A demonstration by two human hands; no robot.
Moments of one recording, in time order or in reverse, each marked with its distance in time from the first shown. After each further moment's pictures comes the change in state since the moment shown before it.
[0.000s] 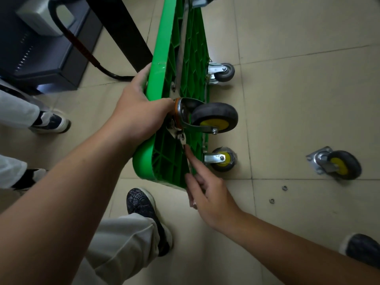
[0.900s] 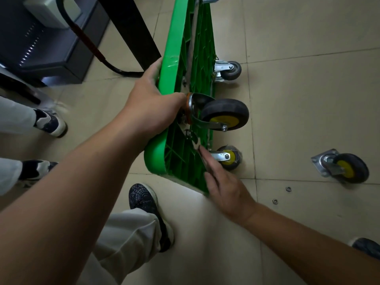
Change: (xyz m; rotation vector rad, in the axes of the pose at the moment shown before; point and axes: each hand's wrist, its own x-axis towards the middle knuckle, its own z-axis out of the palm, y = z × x) left_hand 0.000 -0.003 0.000 -0.006 -0.025 0.013; right_hand 0.008 0.033 -0.023 -0.422 0.024 -0.338
